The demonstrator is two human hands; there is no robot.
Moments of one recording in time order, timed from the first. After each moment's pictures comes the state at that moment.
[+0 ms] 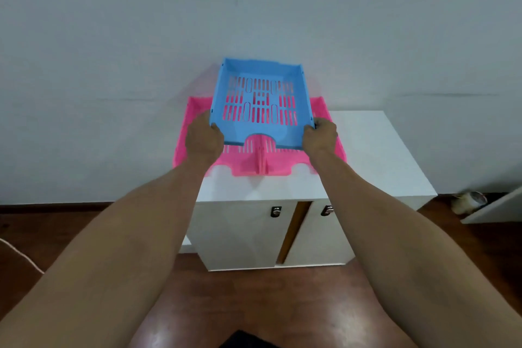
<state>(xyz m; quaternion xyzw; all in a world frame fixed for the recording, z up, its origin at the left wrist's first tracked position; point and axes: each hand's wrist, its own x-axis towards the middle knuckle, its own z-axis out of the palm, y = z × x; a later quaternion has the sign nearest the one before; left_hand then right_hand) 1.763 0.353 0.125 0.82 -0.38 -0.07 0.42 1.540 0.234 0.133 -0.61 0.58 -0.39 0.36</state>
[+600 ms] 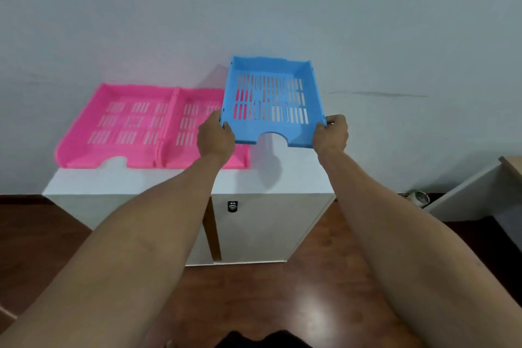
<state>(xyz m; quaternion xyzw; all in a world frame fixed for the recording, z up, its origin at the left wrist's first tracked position) 1.487 0.208 0.105 0.80 -0.37 -0.09 0.47 1.270 0.101 0.135 -0.54 0.66 -0.40 0.34</state>
